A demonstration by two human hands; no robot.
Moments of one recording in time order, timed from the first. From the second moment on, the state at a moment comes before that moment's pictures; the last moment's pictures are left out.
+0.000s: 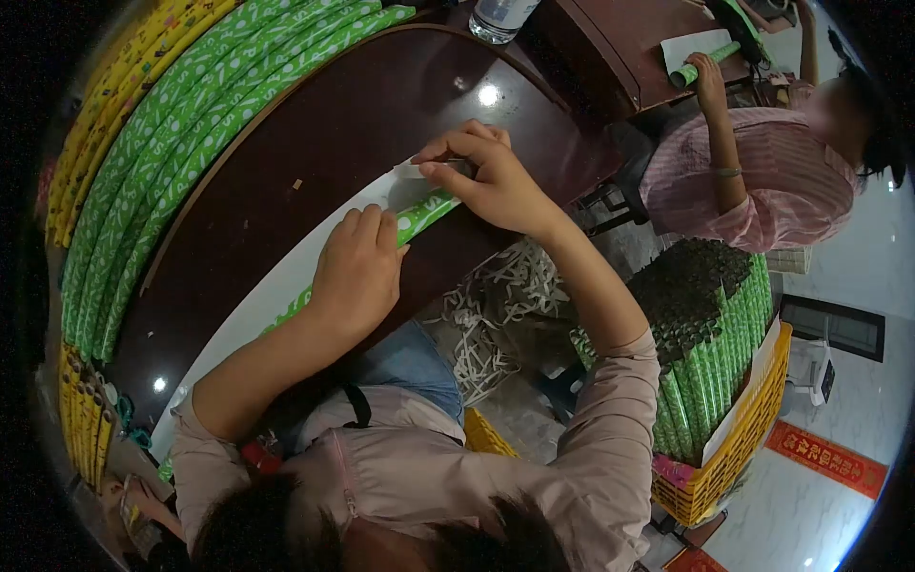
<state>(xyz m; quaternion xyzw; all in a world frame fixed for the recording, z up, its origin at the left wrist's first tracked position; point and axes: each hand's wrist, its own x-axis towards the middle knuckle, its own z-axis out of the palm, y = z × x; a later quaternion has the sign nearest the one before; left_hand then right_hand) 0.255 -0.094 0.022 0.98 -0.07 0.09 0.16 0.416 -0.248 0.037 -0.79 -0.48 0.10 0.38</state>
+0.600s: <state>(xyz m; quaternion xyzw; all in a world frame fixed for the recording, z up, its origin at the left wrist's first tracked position) 0.268 -0.083 0.027 0.91 0.03 0.10 0.39 0.400 -0.254 0.009 -0.73 -0.40 0.15 0.54</state>
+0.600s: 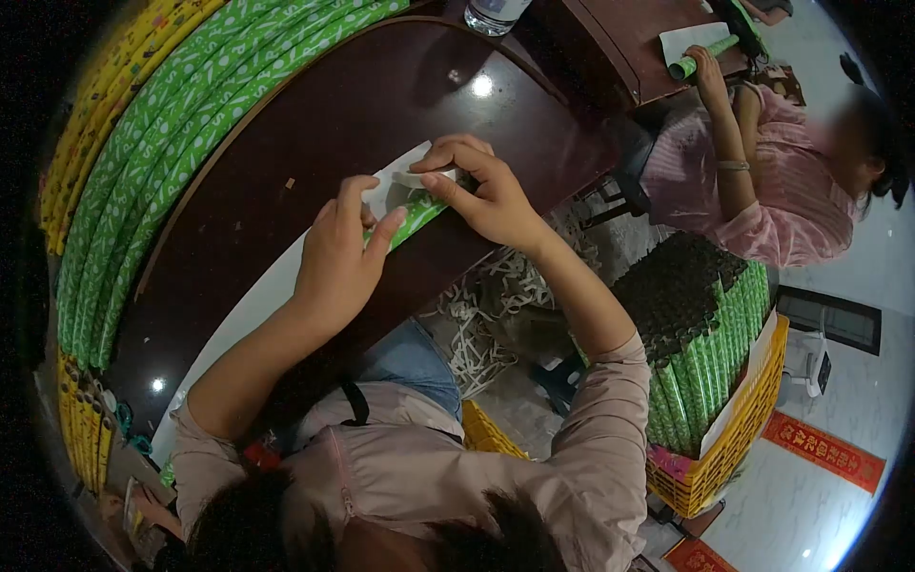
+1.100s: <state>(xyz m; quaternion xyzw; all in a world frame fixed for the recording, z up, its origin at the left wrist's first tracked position) 0.287 -0.069 0.025 0.83 0.05 0.11 0.55 0.401 -0.253 0.030 -0.75 -0.51 0.08 0.41</state>
